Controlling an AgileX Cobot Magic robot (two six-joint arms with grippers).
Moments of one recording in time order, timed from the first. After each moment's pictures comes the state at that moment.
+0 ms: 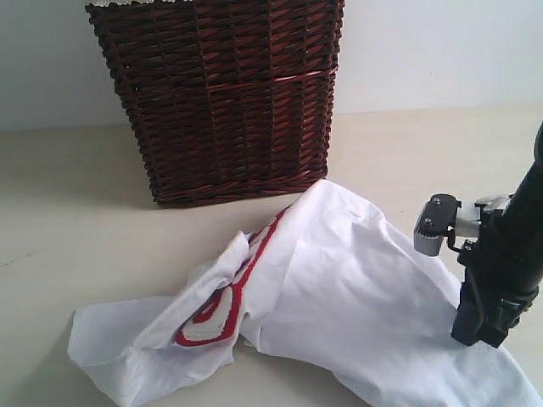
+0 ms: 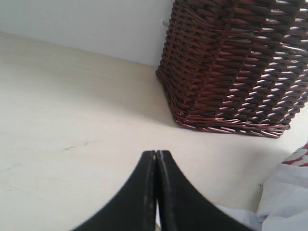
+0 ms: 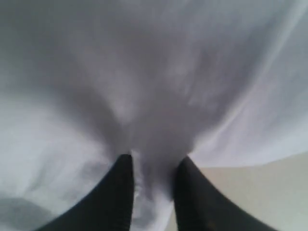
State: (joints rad) left arm 0.05 0.30 0.00 -1.47 0.18 1.18; right arm 0.11 1.78 -0.87 0.30 0.87 -1.10
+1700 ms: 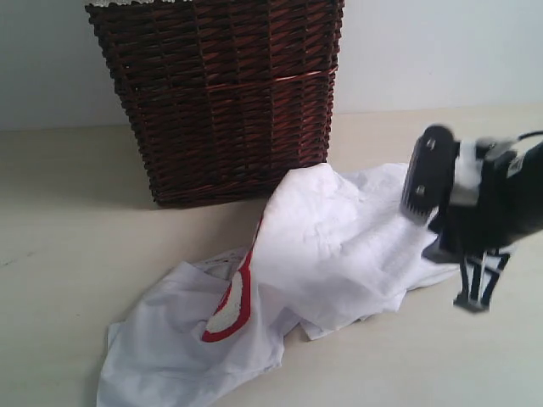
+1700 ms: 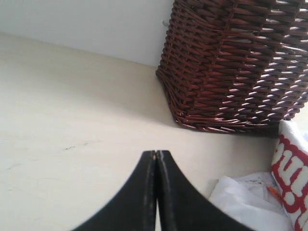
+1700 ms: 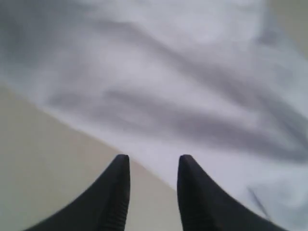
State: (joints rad) left arm 0.05 0.30 0.00 -1.47 0.18 1.18; right arm 0.29 1.47 -0.75 0.23 0.50 -1.13
